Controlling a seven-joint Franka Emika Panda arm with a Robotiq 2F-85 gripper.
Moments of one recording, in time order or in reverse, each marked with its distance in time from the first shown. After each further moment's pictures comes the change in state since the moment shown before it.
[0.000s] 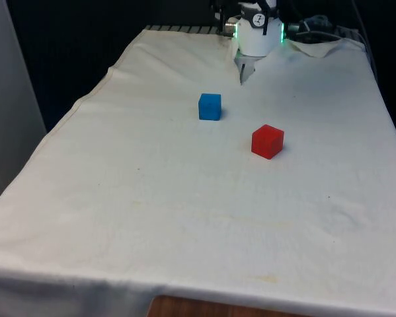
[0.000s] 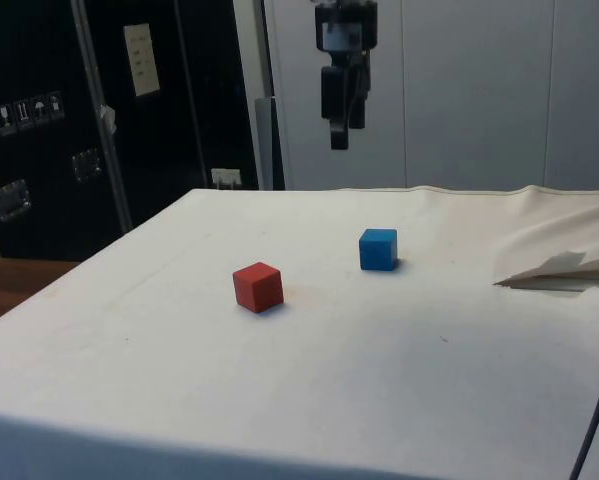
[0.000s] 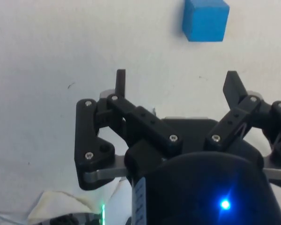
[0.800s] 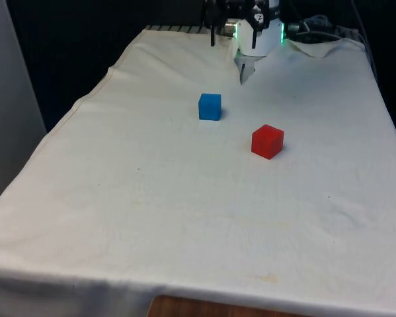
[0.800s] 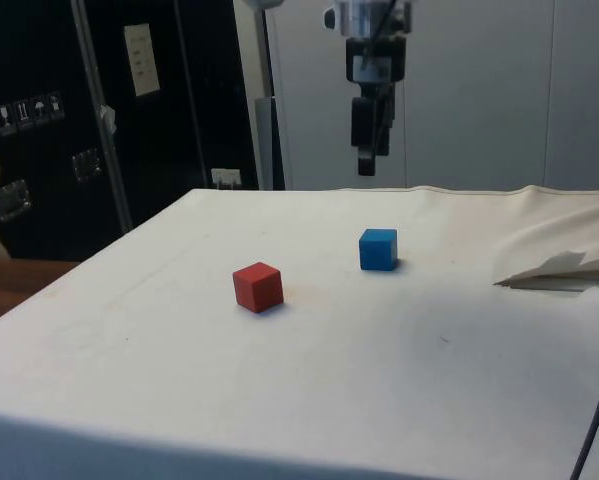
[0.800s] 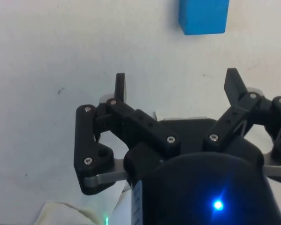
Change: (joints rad) arm -0.001 0.004 -0.094 -0.140 0.000 0.162 -0.072
